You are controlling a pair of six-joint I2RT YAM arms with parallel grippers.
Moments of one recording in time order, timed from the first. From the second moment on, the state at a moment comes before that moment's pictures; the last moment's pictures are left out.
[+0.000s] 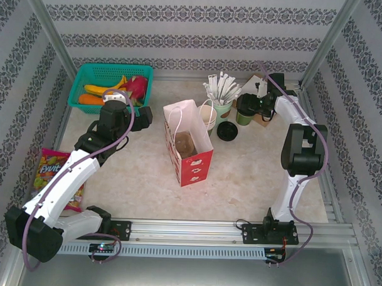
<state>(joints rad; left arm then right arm) -0.34 1.10 1.02 -0.42 -0.21 -0.45 -0.04 2.02 1.62 -0.63 -0.38 0.19</state>
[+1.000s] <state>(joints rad) -0.34 1.09 1.02 -0.44 -0.18 -0.51 -0.02 1.50 1.05 -0.63 -0.32 0.31</state>
